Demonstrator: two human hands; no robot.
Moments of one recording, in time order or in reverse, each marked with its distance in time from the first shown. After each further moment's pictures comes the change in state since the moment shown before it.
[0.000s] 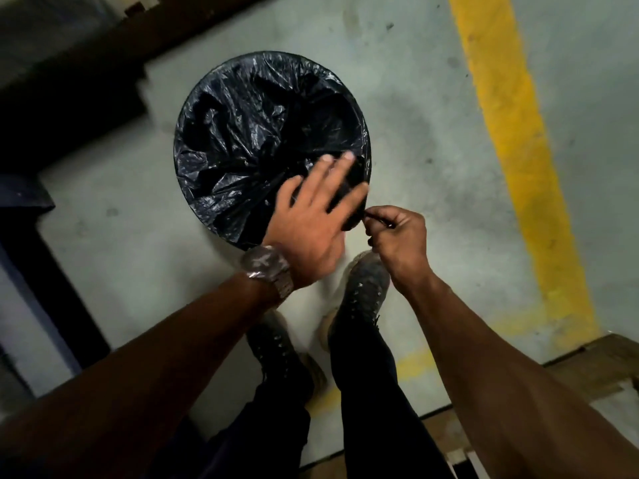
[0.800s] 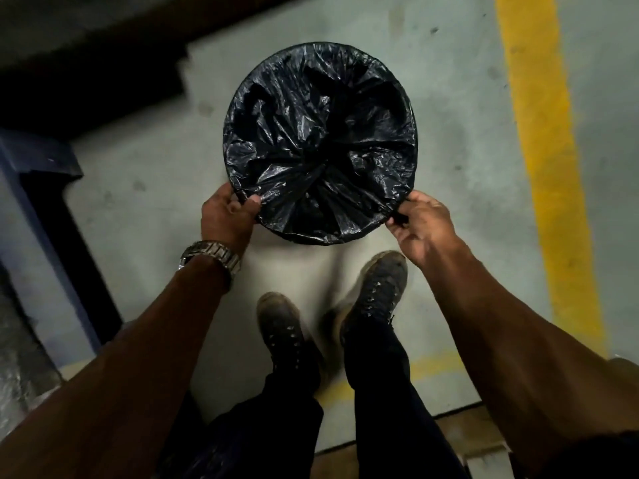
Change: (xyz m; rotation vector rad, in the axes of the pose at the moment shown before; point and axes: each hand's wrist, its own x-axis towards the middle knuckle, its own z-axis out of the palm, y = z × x) left_hand -0.062 -0.104 0.013 -1.101 0.136 -1.167; right_hand 0.019 -0.033 0.025 0.472 0.027 0.427
